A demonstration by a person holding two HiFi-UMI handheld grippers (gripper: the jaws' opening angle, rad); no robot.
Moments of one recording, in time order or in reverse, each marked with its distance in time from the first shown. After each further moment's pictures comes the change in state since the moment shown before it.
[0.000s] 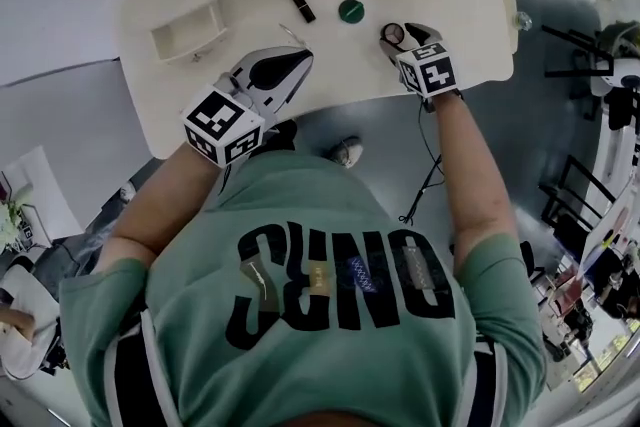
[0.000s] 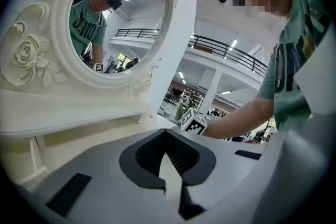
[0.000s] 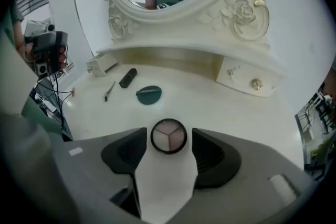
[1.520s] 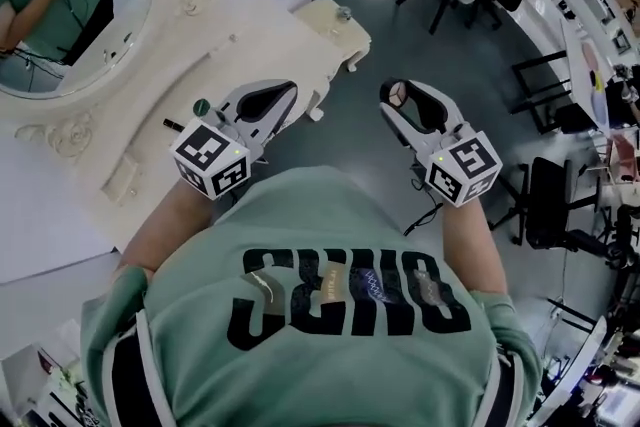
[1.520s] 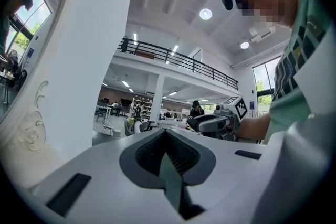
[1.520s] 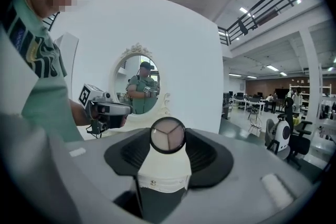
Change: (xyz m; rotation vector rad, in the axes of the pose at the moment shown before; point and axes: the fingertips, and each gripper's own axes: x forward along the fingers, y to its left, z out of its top) left arm 0.101 -0.311 0.108 0.345 -0.087 -0.542; right arm -0.495 0.034 -0.096 0.226 -0.772 -0.444
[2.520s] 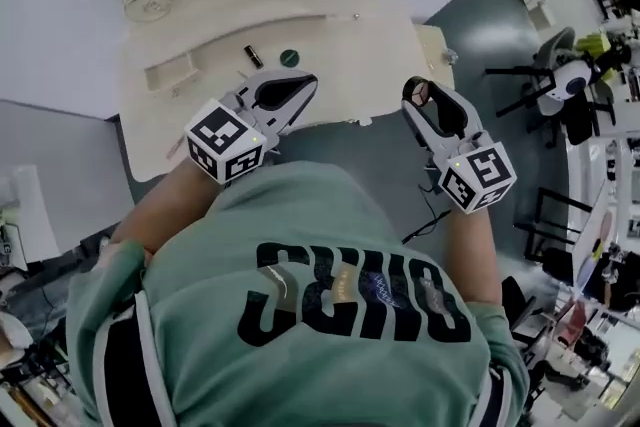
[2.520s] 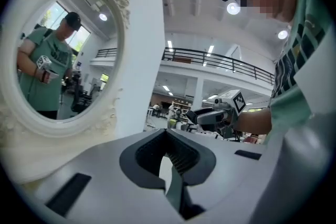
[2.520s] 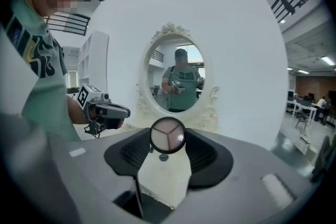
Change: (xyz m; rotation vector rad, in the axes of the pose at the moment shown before) left arm -0.135 0.074 -0.023 -0.102 -0.036 0.442; right arm 0.156 0.082 0.028 -0.121 0.089 0.440
